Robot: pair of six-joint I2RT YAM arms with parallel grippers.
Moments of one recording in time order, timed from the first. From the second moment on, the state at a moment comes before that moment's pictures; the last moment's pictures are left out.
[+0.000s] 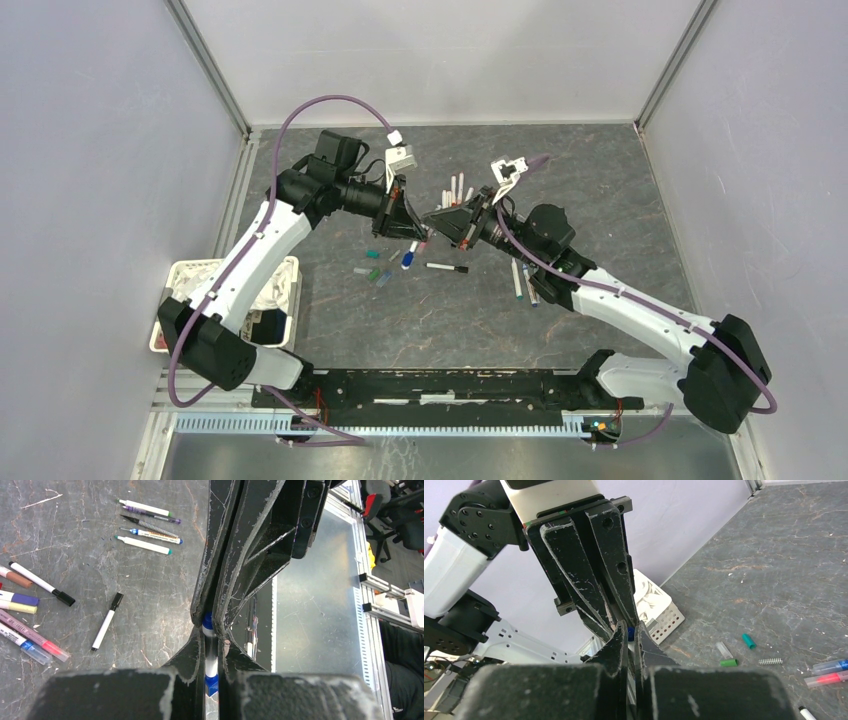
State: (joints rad) left arm -0.46 1.40 1.43 -0.81 1.04 0.27; right arm 0.77 1.17 0.78 0.55 -0.31 0.72
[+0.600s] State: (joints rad) left arm -0.46 1.39 1.42 -0.76 1.02 0.21; right arm 0.69 1.03 0.77 0.52 -0.18 0.73
